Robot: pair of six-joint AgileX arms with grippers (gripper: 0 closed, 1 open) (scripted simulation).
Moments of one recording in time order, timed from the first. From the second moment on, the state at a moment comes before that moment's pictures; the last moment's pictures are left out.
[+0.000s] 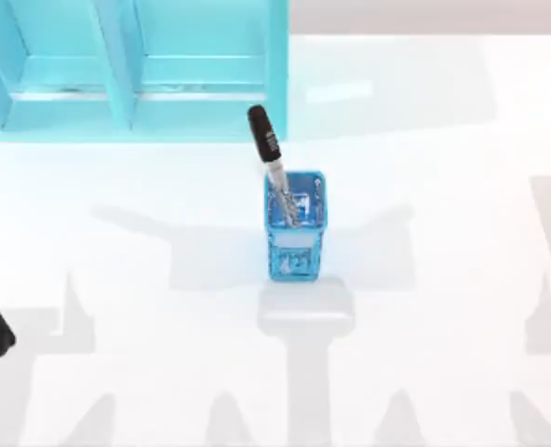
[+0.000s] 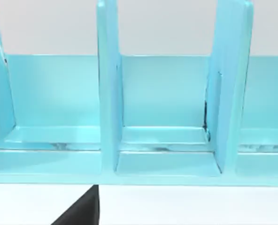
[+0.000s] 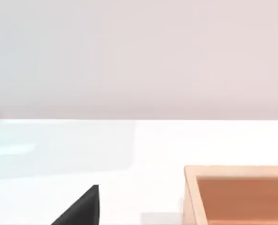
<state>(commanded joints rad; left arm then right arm) 0.00 0.00 0.00 0.00 0.00 0.00 0.00 0.00 0.00 0.00 0.00 0.00</state>
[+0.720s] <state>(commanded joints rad) 0.00 0.00 0.00 0.00 0.00 0.00 0.15 0.52 0.26 0.06 -0.12 -0.01</state>
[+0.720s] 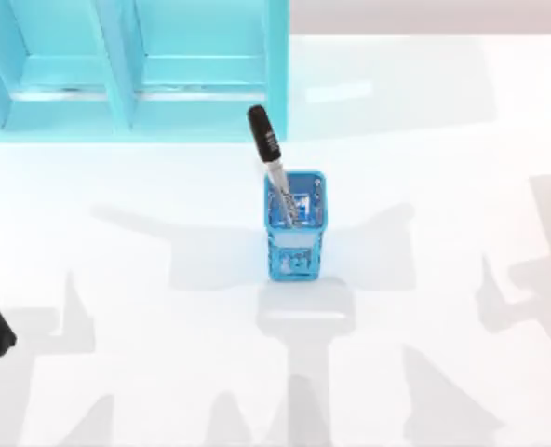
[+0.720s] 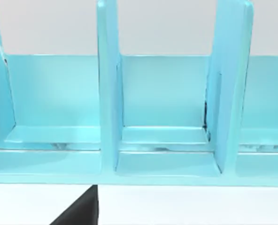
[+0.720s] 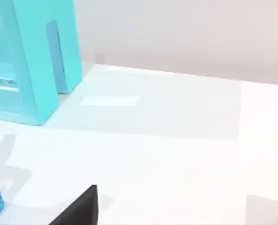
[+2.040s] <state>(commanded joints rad) 0.00 0.00 0.00 0.00 0.00 0.00 0.49 1.70 0.88 0.20 -0.38 -0.02</state>
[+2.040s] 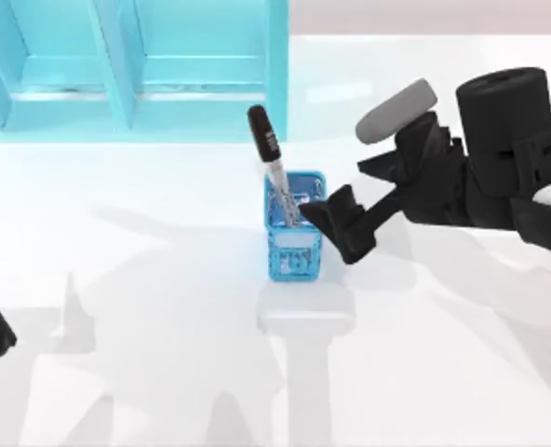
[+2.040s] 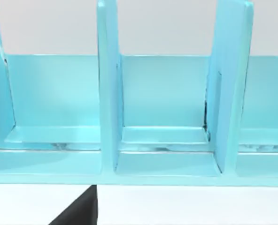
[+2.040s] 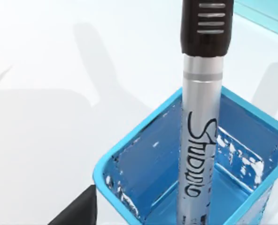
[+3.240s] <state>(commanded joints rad) 0.00 0.00 0.00 0.00 0.00 0.00 0.59 2.07 1.14 0.34 -0.30 0.04</state>
